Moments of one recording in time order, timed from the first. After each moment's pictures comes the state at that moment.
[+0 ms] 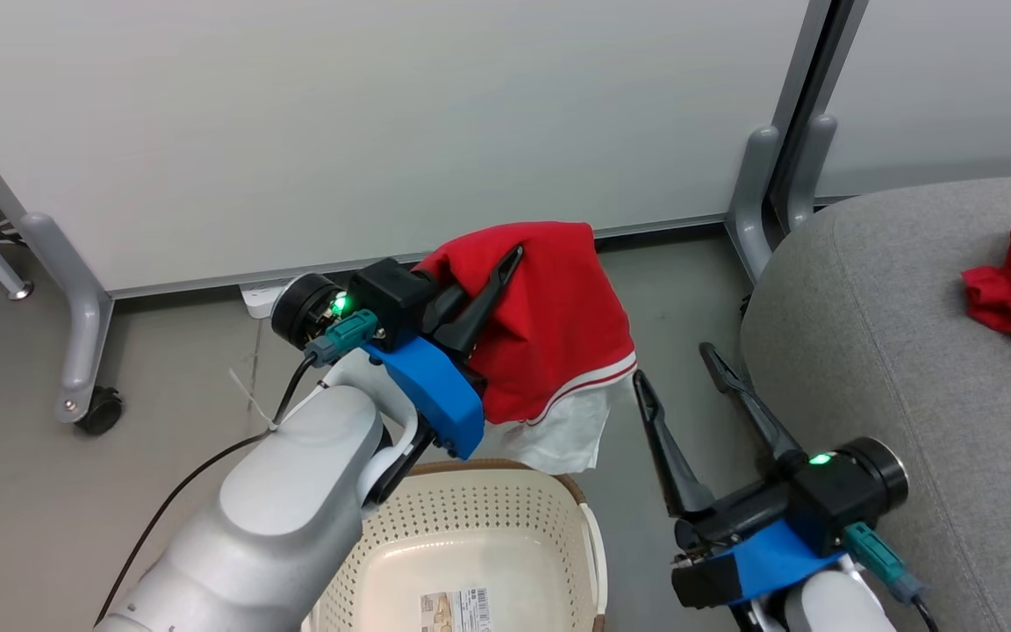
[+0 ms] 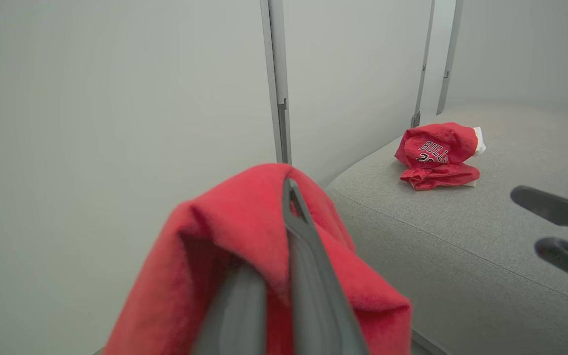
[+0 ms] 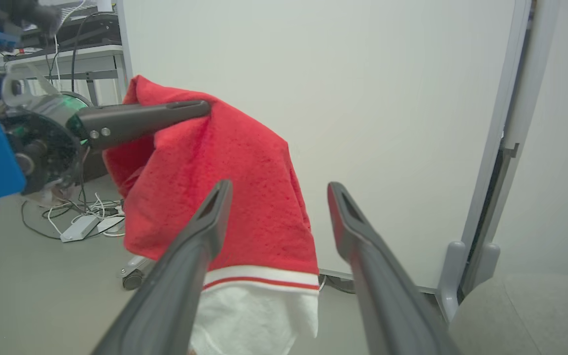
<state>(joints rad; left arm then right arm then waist) -0.84 0.14 -0.87 0.65 -0.60 -0.09 -0.26 -0.16 -0.06 0.25 0.13 0.03 0.13 -0.26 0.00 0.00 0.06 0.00</state>
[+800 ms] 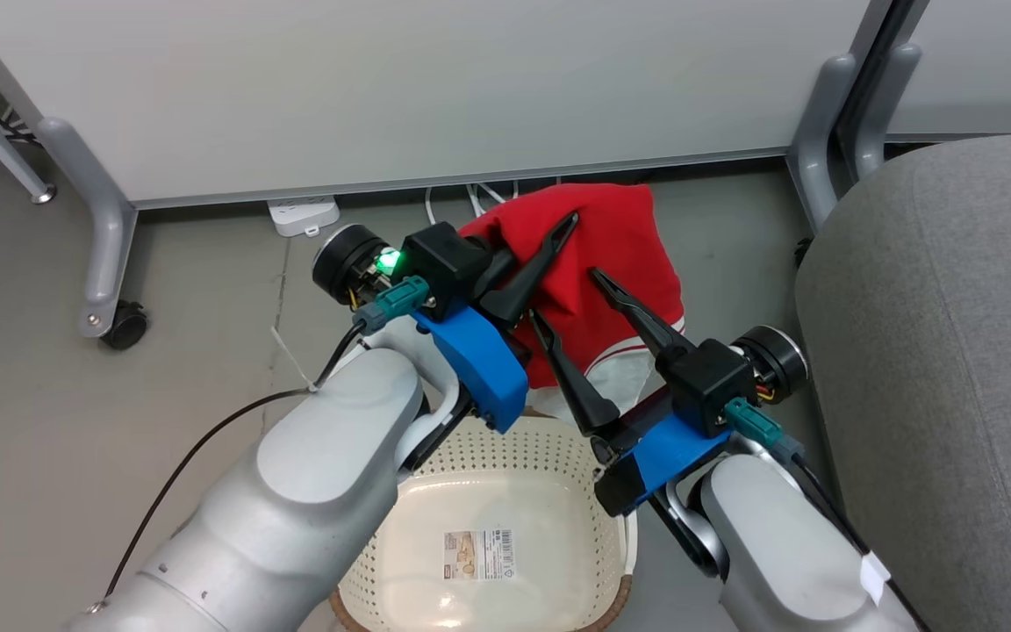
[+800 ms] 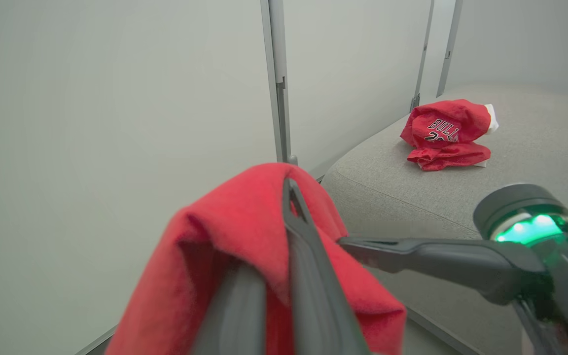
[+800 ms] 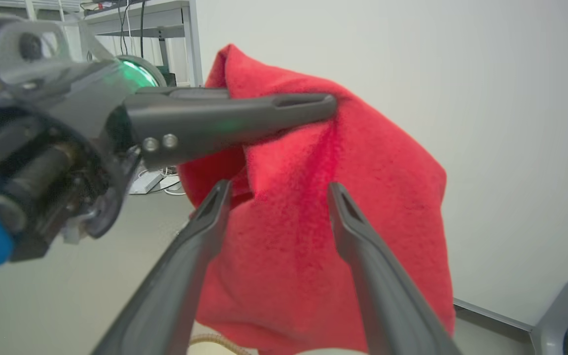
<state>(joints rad) -0.93 0.10 -0.91 0.67 -0.57 -0.11 -0.26 -0.51 -0.05 0.46 0.44 0.08 0.13 -0.26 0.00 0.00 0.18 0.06</state>
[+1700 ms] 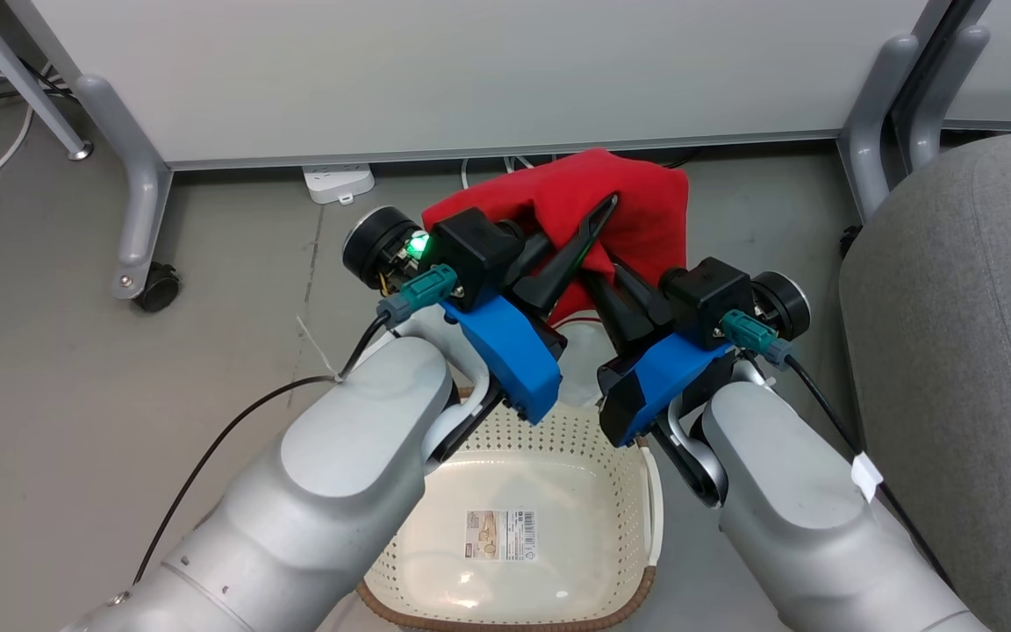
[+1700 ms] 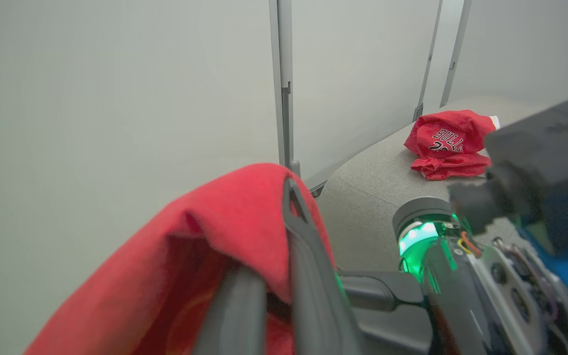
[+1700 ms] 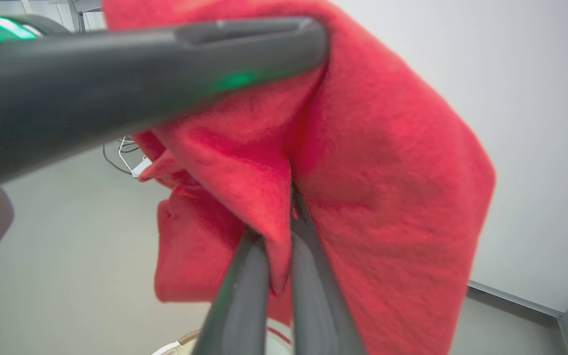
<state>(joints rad) -0.95 0.05 -0.90 0.64 -0.56 -0.11 -0.26 -0.72 -0.05 0.49 0.71 0.20 0.13 -0.26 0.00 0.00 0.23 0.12</state>
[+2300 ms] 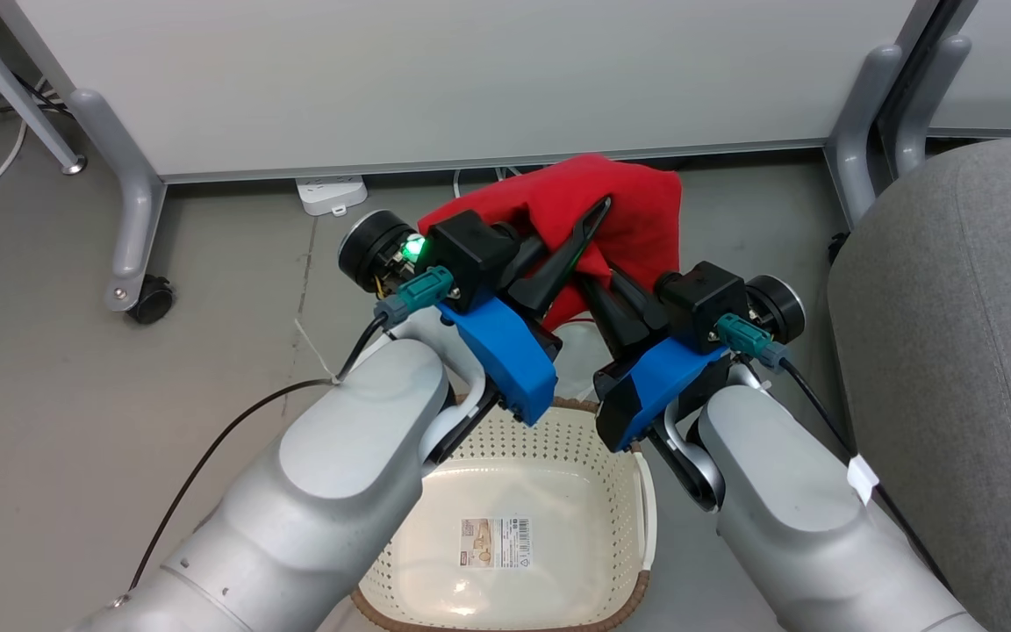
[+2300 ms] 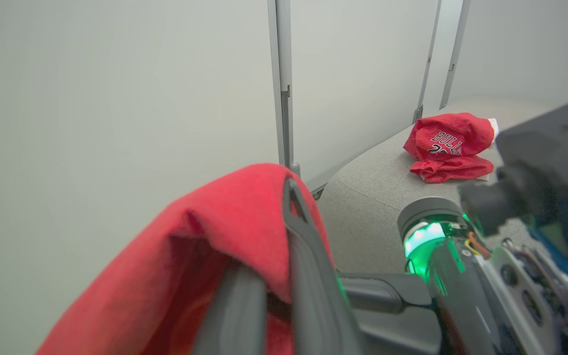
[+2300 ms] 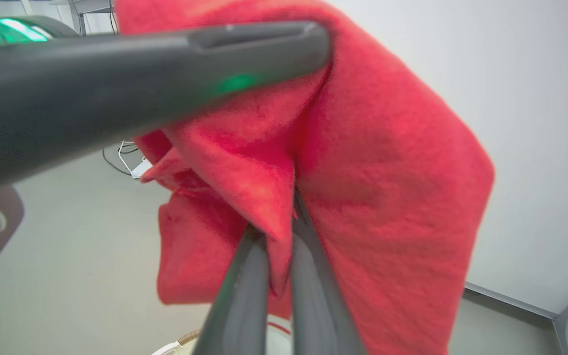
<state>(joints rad) -0.94 0.05 -0.89 0.65 -0.55 -0.11 -0.26 -0.72 -0.05 0.51 0.72 0.21 0.13 -0.26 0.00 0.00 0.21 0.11</state>
